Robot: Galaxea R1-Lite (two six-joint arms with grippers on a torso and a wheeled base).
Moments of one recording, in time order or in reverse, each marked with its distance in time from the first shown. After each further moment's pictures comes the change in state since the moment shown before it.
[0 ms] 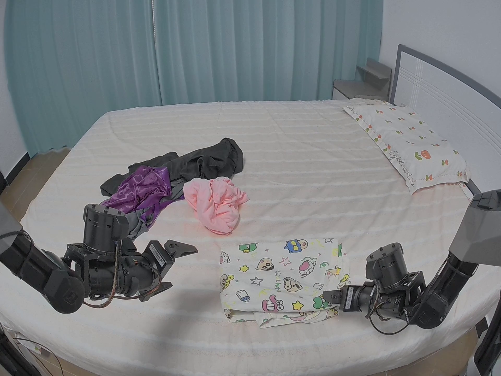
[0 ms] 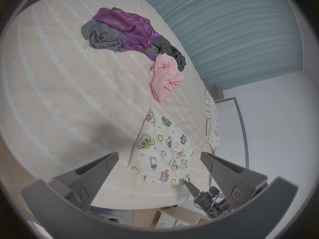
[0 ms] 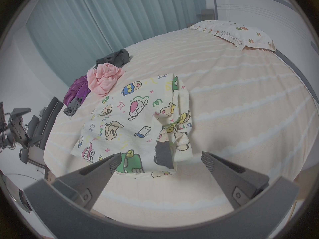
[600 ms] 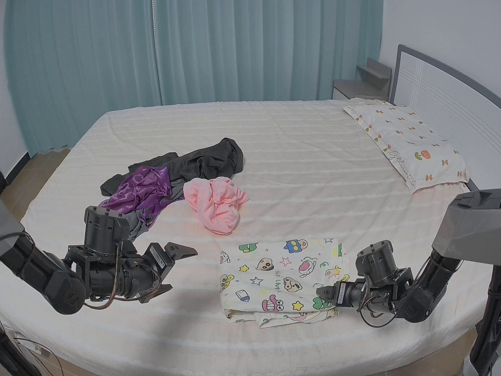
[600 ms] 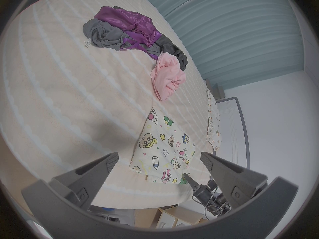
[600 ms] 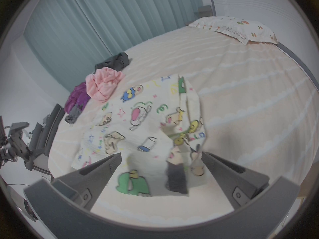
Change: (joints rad) left arm 0.000 0.008 0.007 -0.007 -0.001 0.000; right arm -0.034 0.110 -0.086 0.033 0.043 0.018
